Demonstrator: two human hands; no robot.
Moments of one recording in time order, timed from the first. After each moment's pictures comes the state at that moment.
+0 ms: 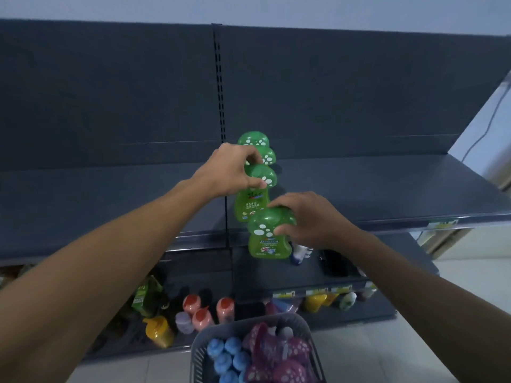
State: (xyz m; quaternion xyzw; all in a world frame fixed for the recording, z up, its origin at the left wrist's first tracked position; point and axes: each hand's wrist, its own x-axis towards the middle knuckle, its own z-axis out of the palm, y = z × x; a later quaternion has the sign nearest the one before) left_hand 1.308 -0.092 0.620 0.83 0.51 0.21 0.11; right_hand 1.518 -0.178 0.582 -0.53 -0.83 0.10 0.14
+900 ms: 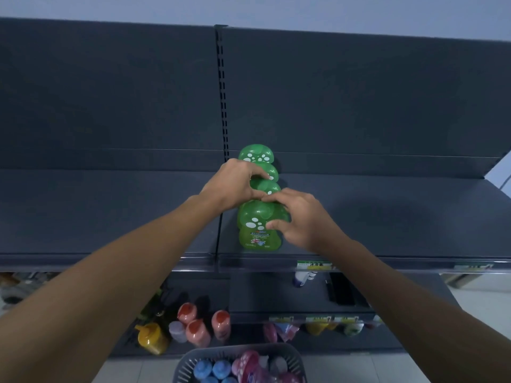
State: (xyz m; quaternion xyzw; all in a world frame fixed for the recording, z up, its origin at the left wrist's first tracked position) left_hand 1.338 -0.020 0.583 0.81 0.53 0.23 0.09; right_hand 1.534 -0.089 0.567 -0.48 -0.83 0.13 0.26
